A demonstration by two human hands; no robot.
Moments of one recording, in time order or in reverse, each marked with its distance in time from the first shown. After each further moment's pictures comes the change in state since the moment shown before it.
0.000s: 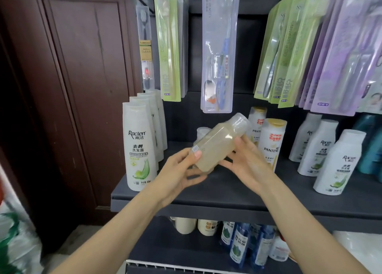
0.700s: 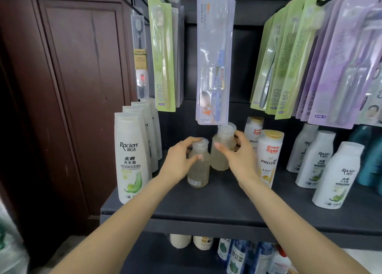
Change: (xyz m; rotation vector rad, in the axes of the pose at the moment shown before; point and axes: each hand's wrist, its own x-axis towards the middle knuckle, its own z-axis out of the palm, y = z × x) left_hand 0.078 0.006 -0.011 0.969 0.233 0.343; right_hand 0.046 0.003 -0.008 -0.941 0.560 -0.262
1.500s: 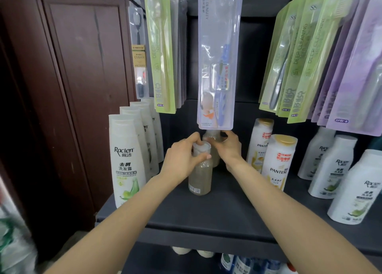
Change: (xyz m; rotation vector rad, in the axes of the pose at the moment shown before) left_hand 0.023 0.002 0.003 0.256 0.078 0.007; right_hand 0.065 0.017 0.047 -0.040 -0.142 0.150
